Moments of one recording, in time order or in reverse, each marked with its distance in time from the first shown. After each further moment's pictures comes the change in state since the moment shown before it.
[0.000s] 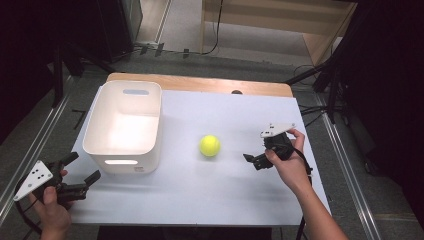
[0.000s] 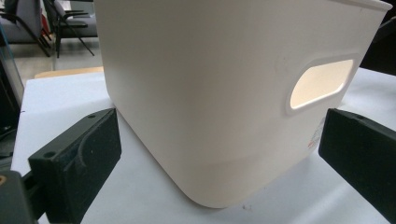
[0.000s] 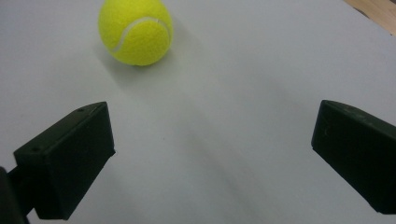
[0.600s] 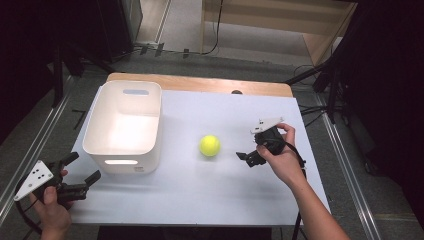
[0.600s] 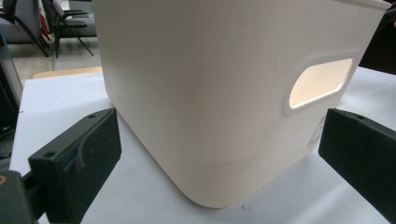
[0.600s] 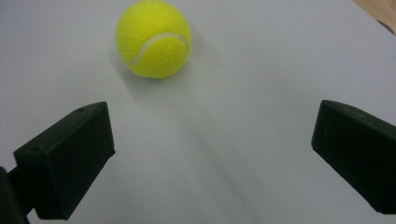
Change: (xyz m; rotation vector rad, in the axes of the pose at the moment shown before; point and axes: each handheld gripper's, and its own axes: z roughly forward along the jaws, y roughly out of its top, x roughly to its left) left arm 0.000 0.000 0.000 0.000 -0.004 0.003; right arm 0.007 0.024 0.010 0.041 0.041 -0.055
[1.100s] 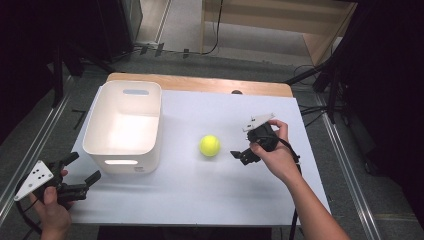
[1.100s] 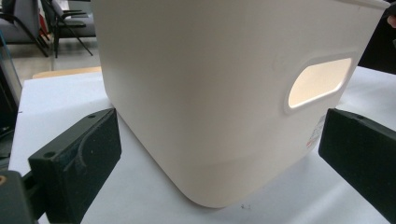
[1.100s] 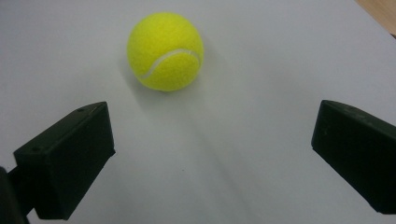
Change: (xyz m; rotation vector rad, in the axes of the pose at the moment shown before) left arm 0.000 0.000 0.000 0.000 -0.003 0.002; right arm 0.005 0.017 0.007 0.024 0.014 -0.036
